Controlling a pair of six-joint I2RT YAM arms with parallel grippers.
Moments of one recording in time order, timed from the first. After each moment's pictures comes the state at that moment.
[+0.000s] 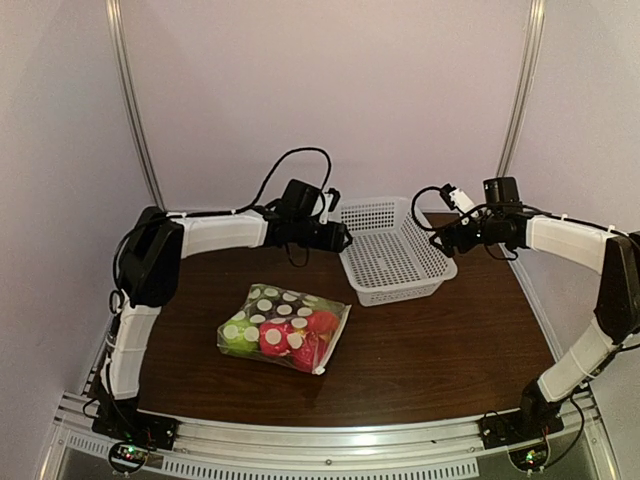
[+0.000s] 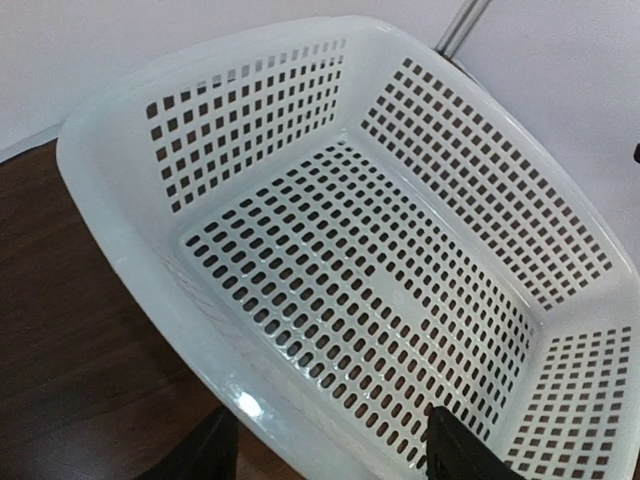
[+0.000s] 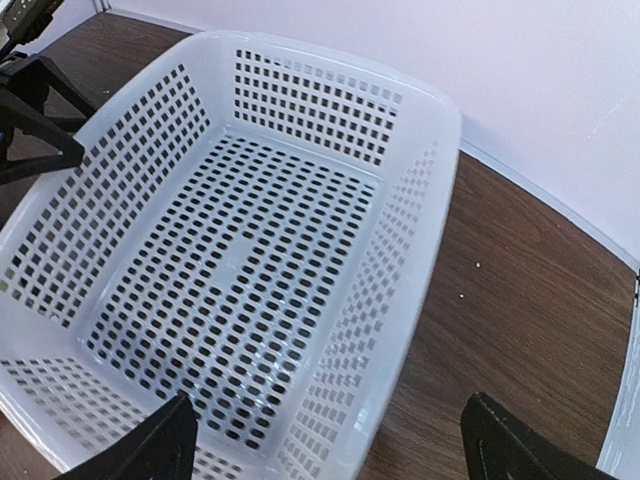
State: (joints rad) left arm -0.71 2.28 1.84 -0.16 0.14 -0.30; right arm 0.16 1.53 1.08 -0.21 -0.29 -0.30
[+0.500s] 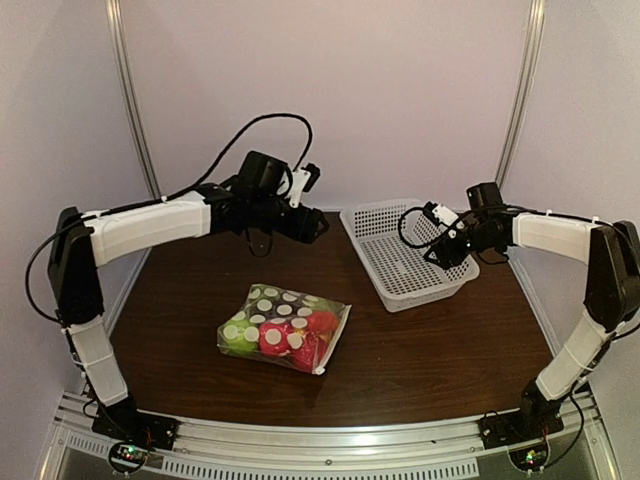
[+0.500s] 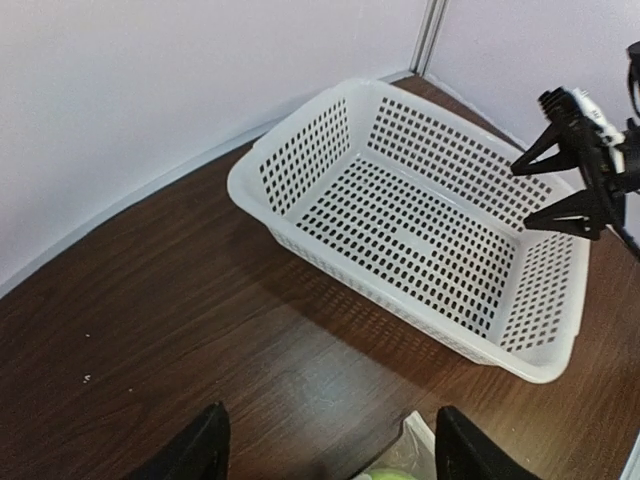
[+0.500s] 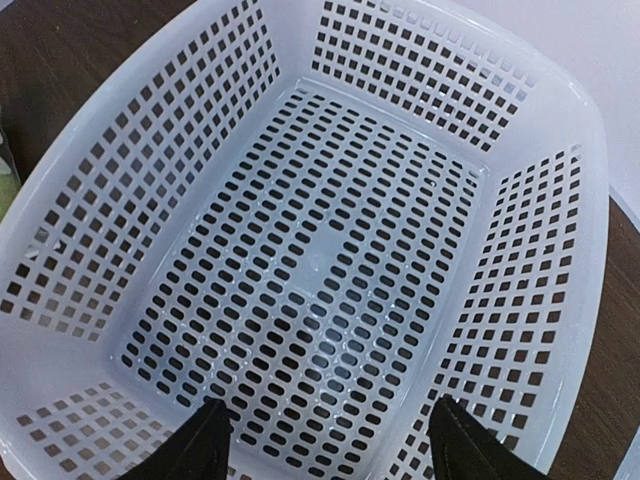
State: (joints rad) left arm -0.76 1.86 1.58 -0.31 0.05 -0.11; right arm 0.21 1.63 1.14 -0.34 -0.31 -0.45
